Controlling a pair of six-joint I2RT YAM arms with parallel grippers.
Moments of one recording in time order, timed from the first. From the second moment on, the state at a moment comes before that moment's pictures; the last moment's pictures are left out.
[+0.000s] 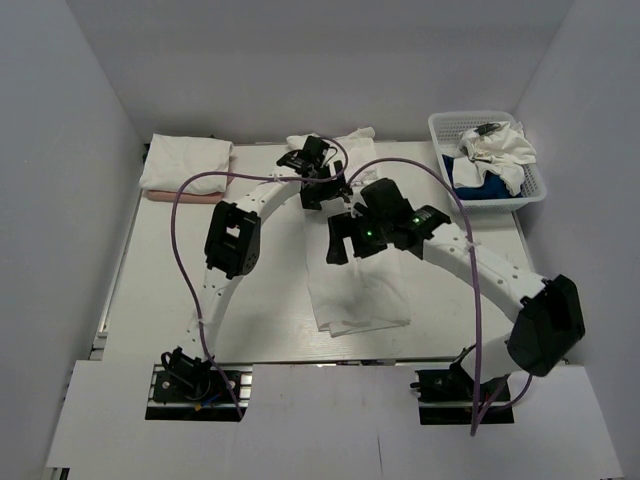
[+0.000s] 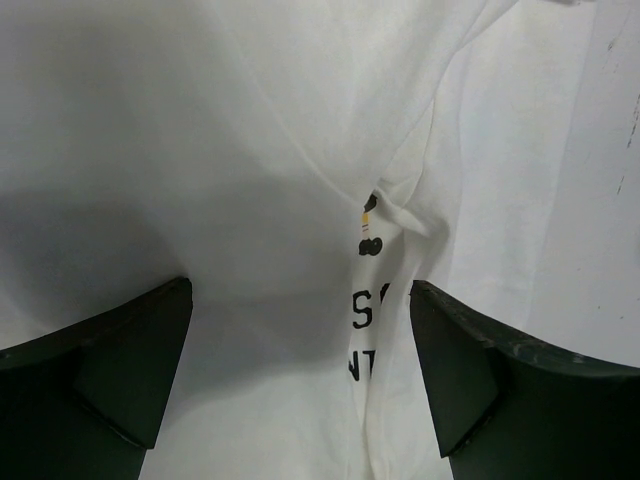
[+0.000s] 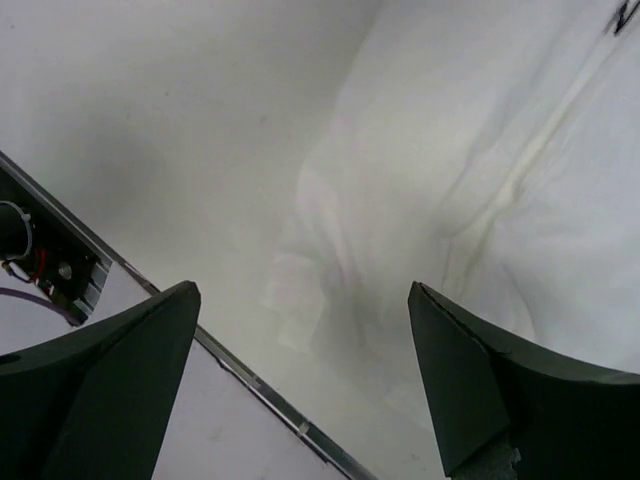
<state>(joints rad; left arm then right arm) -0.50 2.50 2.22 -0.67 0.13 -0.64 0.71 1.47 1.22 -0.60 -0.25 0.31</state>
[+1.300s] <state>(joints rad) -1.02 1.79 1.12 -0.74 0.13 -0.81 0.48 1.05 0.53 -0.67 -0.16 0.63</state>
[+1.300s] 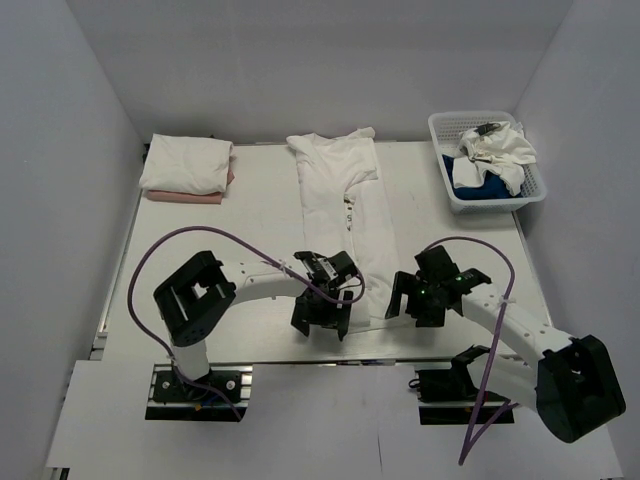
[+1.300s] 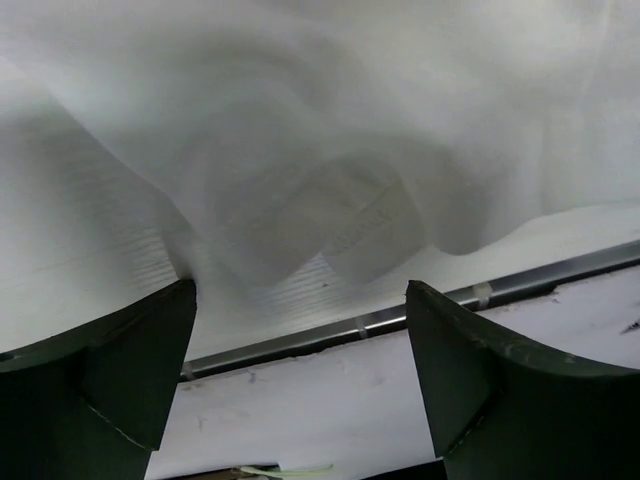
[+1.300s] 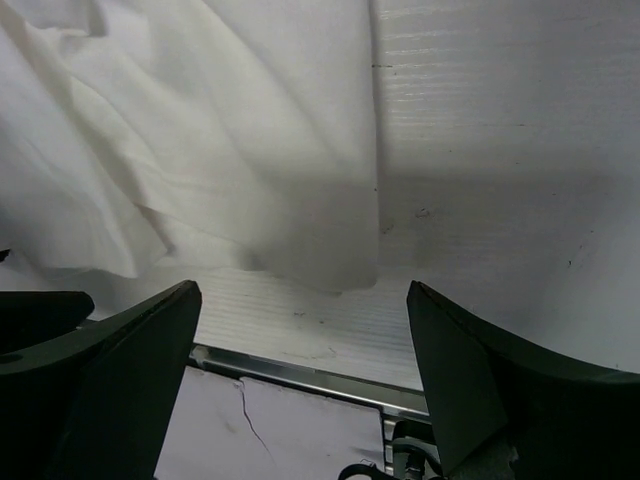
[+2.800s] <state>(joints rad) -0.99 1.71 1.41 -0.97 -0.09 -0.85 0.51 1.10 0.84 -0.76 -0.26 0.55</state>
